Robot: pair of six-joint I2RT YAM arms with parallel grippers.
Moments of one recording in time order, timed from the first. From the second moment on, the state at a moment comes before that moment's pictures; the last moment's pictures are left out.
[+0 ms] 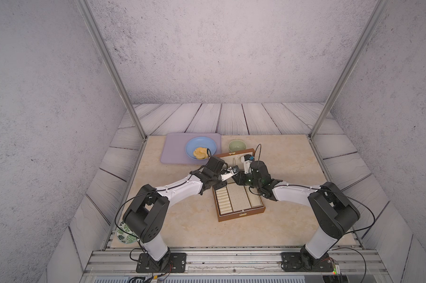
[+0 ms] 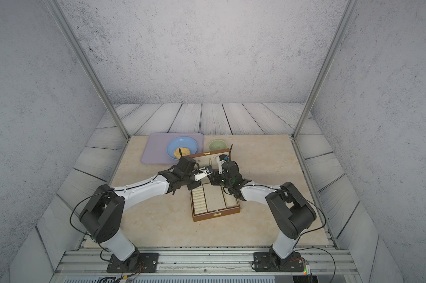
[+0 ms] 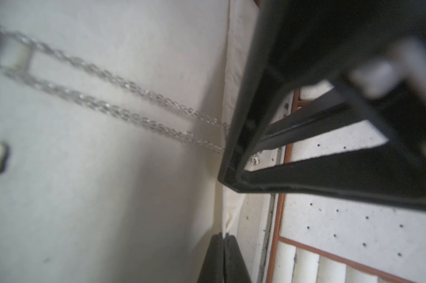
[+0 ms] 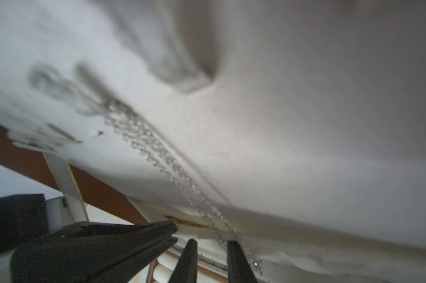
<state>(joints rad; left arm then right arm) -0.68 1.67 1.07 -0.21 0.00 0.65 0.62 1.69 0.85 0.32 -0.22 0.61</state>
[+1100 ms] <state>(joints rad) -0.68 1.67 1.07 -0.21 0.00 0.66 0.62 1.63 0.80 0.38 -0.24 0.59</state>
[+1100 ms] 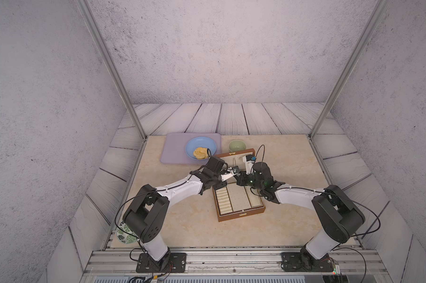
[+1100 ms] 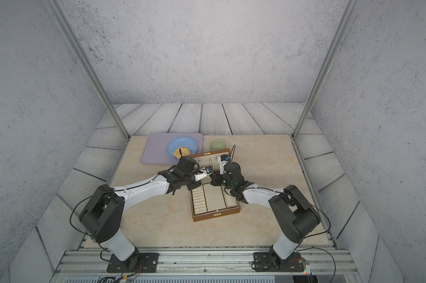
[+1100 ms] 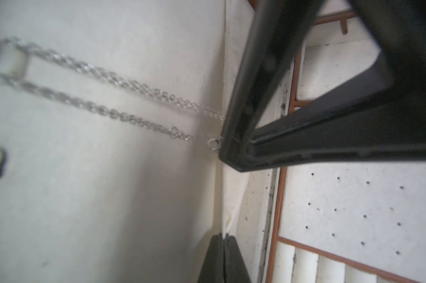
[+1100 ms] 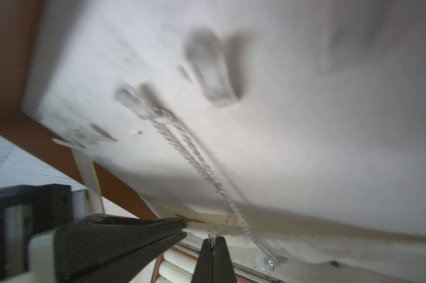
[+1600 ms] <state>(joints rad) -0.68 1.67 1.07 -0.21 0.01 0.65 0.62 1.68 0.85 0.38 -0.26 0.58</state>
